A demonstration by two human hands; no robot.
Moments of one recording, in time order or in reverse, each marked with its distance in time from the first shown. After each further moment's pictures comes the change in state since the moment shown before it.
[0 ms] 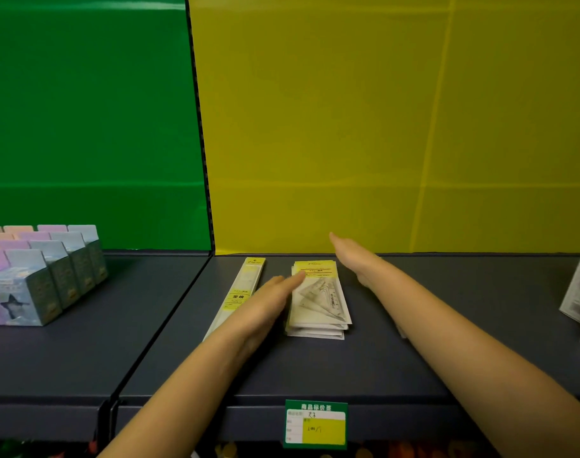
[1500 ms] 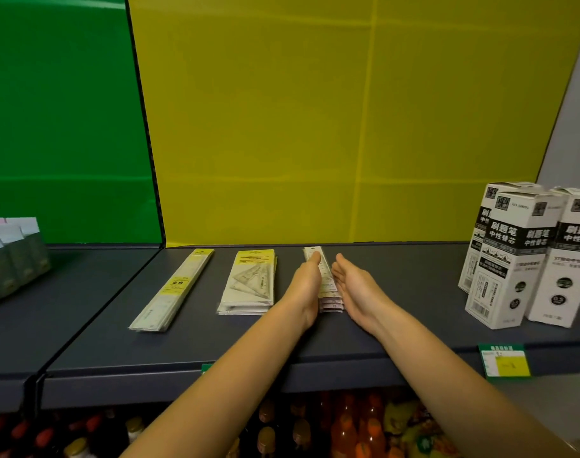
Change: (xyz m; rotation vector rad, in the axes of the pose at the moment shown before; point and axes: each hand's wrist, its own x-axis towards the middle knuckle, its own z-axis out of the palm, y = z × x) left_hand 0.042 0.022 0.157 -0.470 0.035 -0.026; right_hand -0.120 0.063 -0.063 0.647 0.030 0.001
